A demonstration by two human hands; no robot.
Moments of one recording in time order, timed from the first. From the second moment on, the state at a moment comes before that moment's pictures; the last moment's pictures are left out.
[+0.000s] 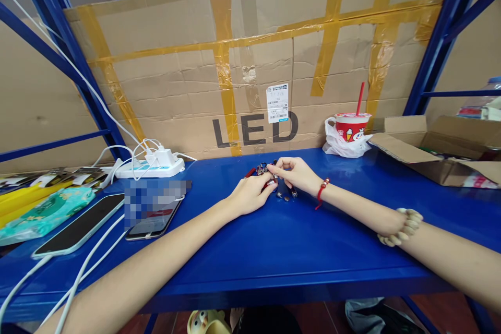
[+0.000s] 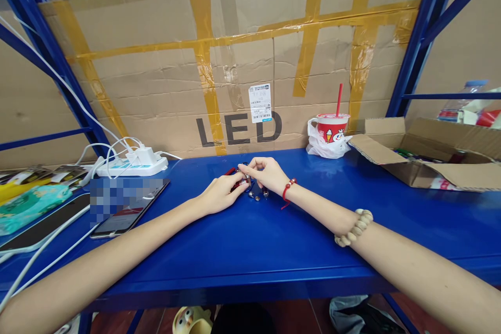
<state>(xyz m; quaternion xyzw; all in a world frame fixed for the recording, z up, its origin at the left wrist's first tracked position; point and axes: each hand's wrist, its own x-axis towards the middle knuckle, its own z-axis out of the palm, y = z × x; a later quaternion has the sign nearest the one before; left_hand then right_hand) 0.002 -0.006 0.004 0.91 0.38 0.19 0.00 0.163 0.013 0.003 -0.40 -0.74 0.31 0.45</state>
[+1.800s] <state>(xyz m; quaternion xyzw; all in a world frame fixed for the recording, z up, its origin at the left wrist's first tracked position) 0.002 -0.006 0.006 0.93 0.34 0.16 -0.01 0.164 0.011 0.002 -0.39 -0.77 0.32 0.40</state>
